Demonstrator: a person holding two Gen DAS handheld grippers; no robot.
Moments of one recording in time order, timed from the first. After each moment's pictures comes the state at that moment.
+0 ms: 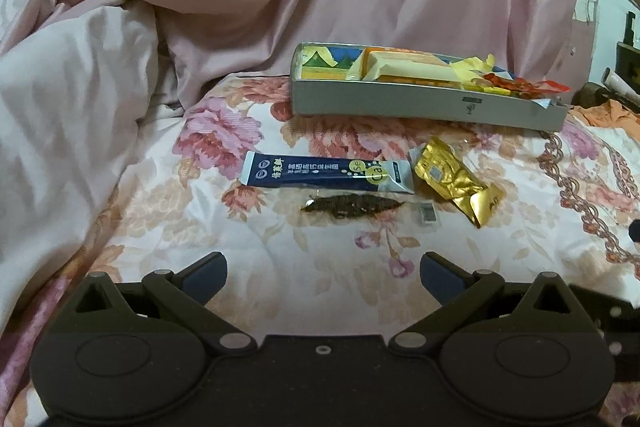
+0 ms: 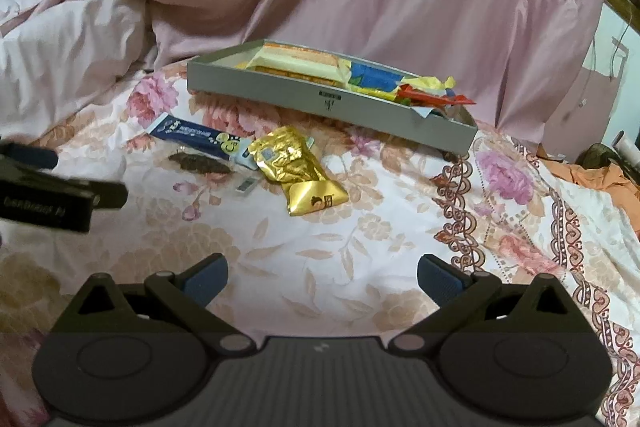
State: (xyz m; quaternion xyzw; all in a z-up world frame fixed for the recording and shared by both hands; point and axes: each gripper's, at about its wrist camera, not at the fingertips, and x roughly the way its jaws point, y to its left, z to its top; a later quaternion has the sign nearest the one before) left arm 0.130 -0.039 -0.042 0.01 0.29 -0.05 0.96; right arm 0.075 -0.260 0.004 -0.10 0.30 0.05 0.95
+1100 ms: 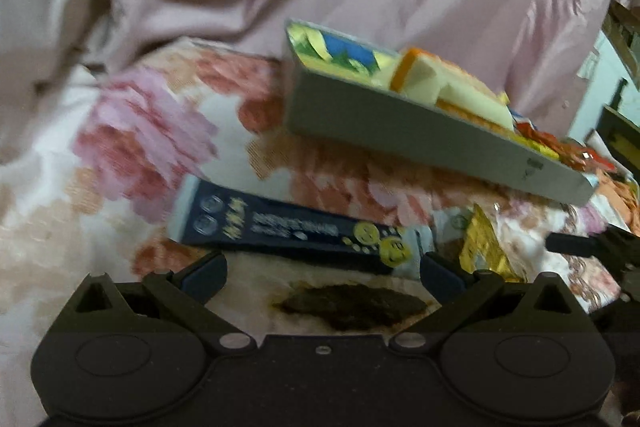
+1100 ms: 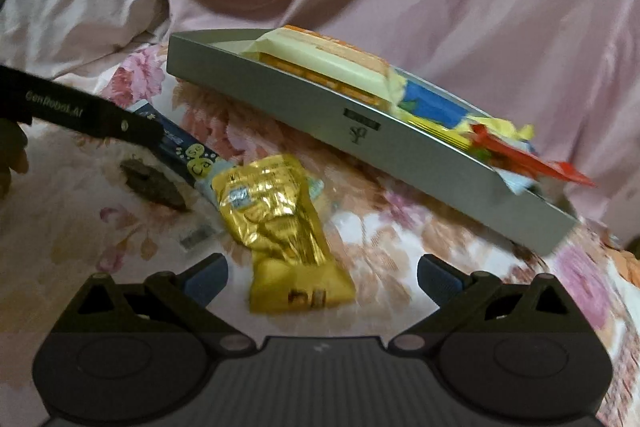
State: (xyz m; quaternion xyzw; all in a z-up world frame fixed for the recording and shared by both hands) left arm 0.266 -0.014 -0.082 -0.10 0.30 -0.15 0.94; right arm 0.215 -0.263 -0.029 -0.18 0.28 0.14 0.93
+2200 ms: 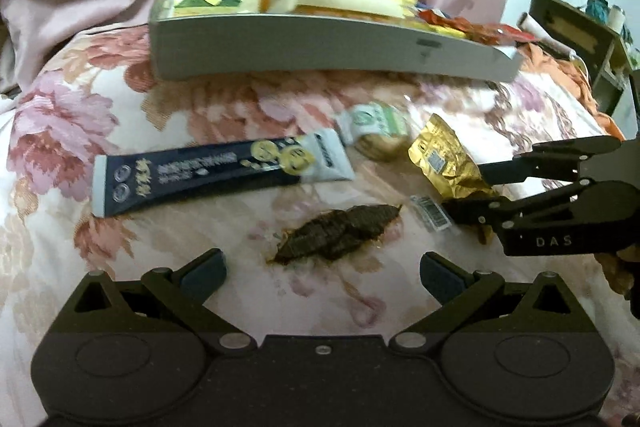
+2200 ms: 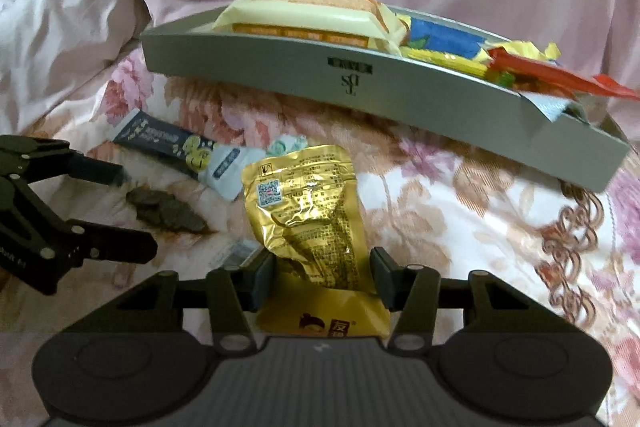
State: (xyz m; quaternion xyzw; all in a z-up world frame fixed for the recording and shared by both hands) left arm 0.238 -0.053 -0.077 0.02 0.37 -0.25 0.89; right arm 0.229 -0.278 -0.039 -0.08 0.37 0.15 0.91
